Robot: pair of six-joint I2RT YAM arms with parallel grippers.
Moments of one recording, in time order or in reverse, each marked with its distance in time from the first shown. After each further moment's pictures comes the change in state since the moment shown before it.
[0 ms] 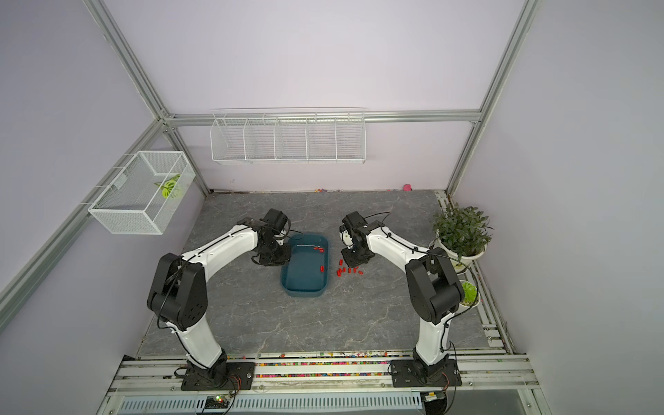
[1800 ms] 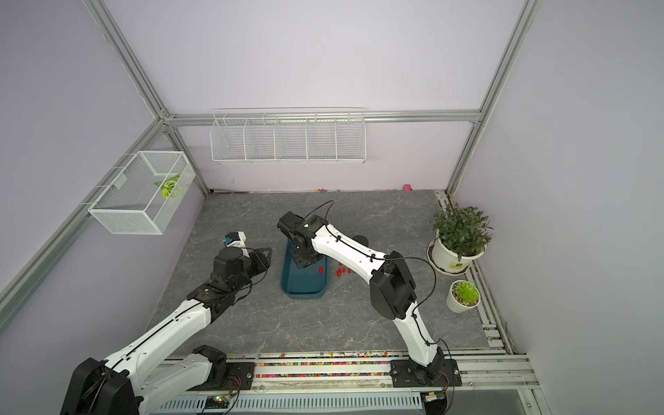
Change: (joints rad) left arm 0.053 -0.772 -0.813 0.952 -0.153 -0.293; right arm 0.373 0.300 0.665 -0.365 0.201 0.285
